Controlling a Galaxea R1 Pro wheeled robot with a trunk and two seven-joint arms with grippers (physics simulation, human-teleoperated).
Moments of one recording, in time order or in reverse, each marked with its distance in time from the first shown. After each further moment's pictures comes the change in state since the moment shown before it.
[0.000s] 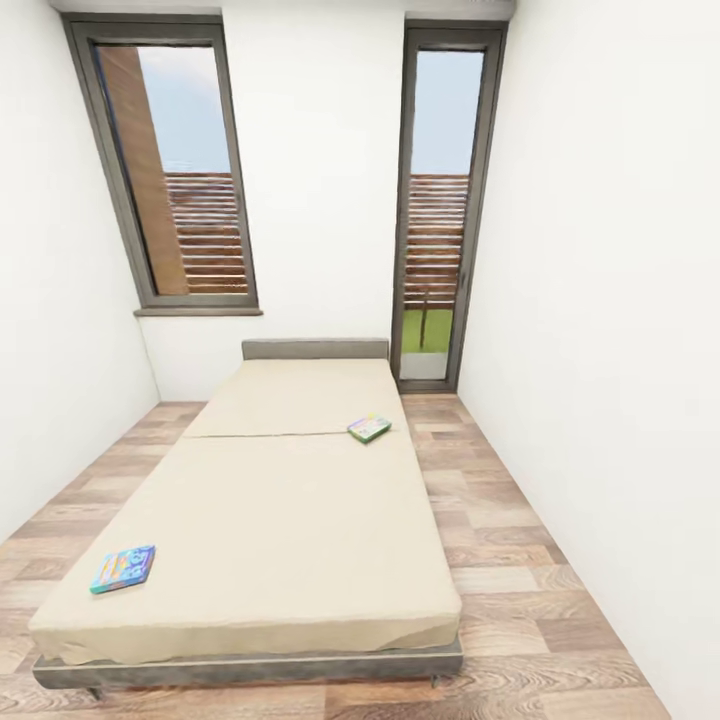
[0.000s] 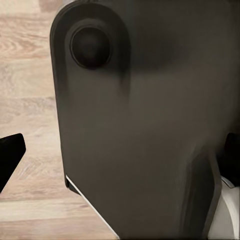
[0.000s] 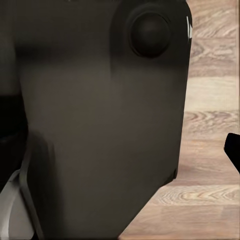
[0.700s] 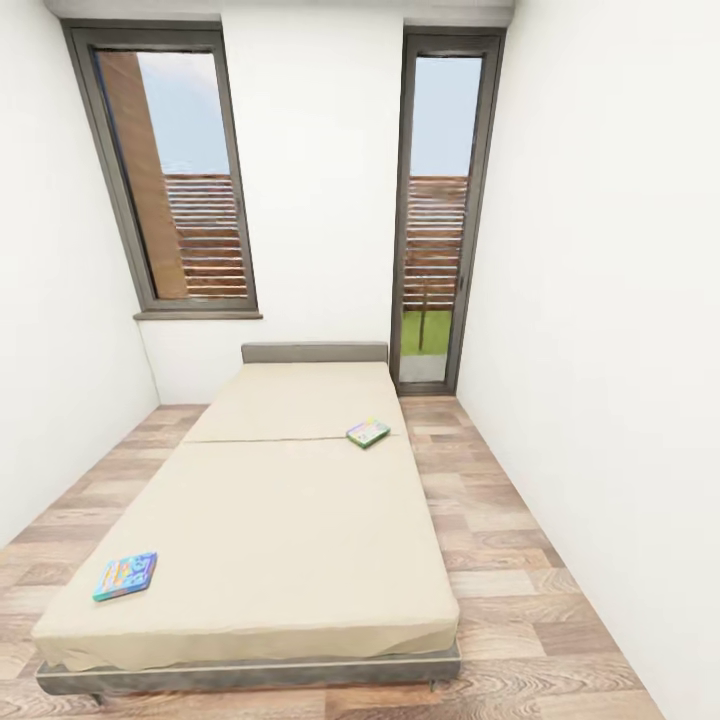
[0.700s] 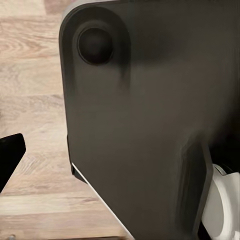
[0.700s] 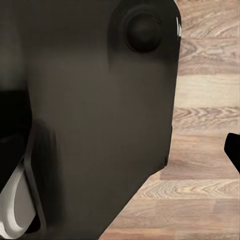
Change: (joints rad) left arm 0.000 0.002 -0.002 -0.003 0.000 -0.001 0.001; right arm 0.000 -0.005 0.007 0.000 0.011 -0.001 0.000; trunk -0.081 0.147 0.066
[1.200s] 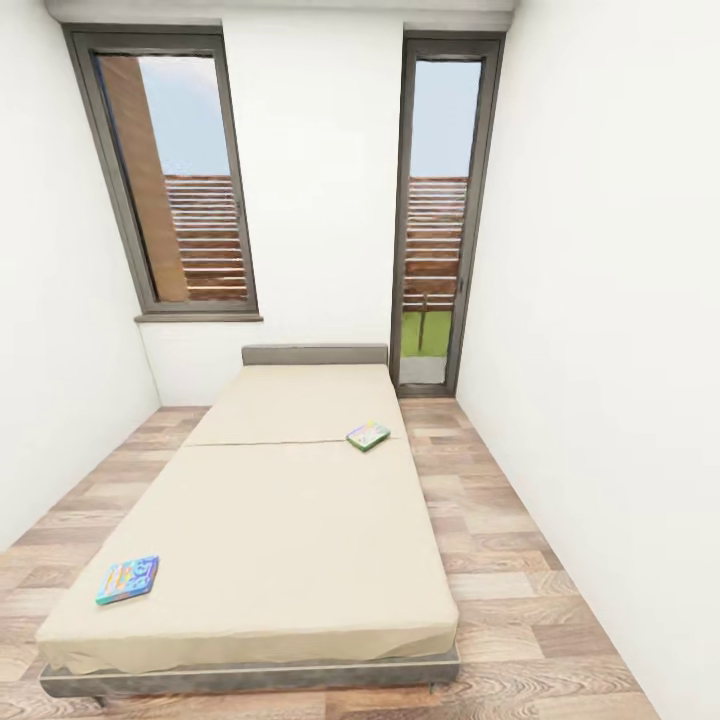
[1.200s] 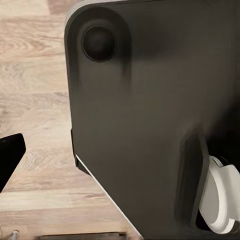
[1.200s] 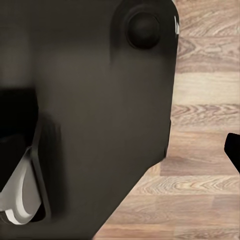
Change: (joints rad) left arm 0.000 0.003 -0.003 0.000 0.000 -0.001 0.000; right arm 0.000 0.002 0.000 0.000 0.000 -0.001 0.000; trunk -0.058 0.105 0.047
